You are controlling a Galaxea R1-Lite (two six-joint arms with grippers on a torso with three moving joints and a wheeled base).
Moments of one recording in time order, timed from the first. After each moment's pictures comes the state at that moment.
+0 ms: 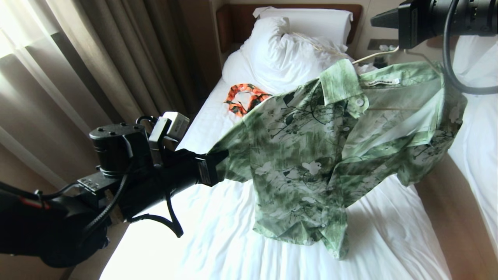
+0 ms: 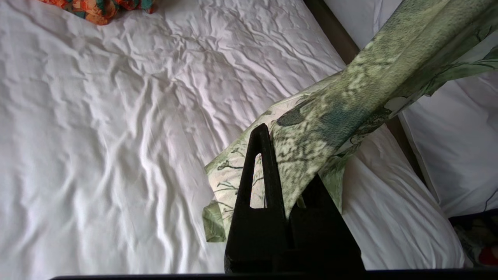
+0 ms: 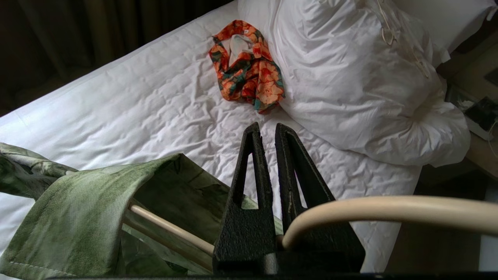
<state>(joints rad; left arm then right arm) -0.50 1.66 -0.67 -0.87 -0.13 -0.13 0.42 1.66 -1.94 0.27 -0.02 -0.36</state>
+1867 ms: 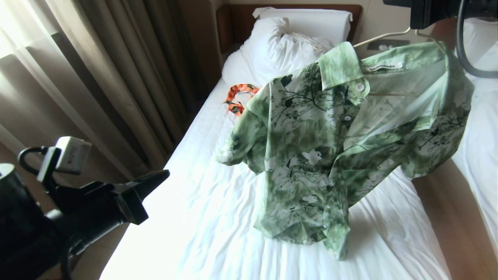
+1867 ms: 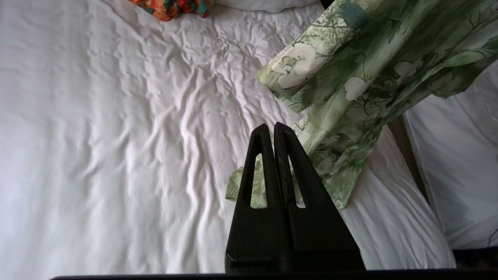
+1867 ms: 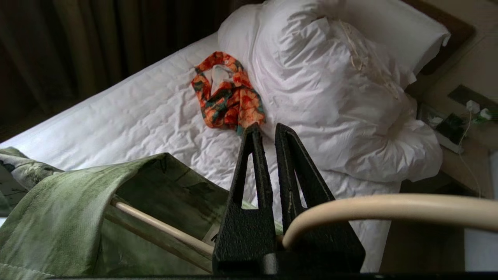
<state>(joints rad) -0.36 1.24 -0.30 -0.87 -0.10 -0.21 0.42 1.65 -1.97 0.22 -0.04 -0.36</state>
